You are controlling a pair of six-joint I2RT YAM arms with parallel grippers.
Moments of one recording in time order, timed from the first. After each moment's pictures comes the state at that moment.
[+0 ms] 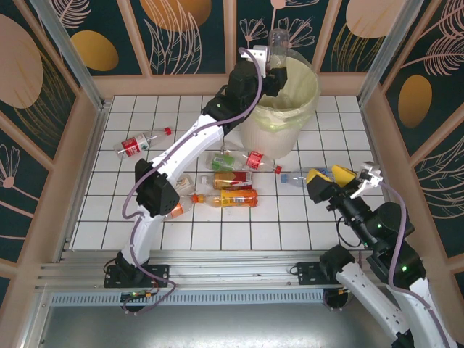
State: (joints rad) left arm -0.74 2.24 2.36 -0.19 -0.12 -0.38; right arm 0.56 0.27 0.81 -0.50 0.06 0.52
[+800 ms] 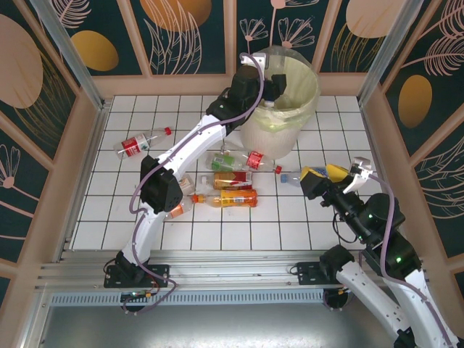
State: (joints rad) left arm -0.71 2.30 2.36 -0.20 -0.13 -0.41; right arm 0.56 0.34 0.81 -0.51 0.05 0.52
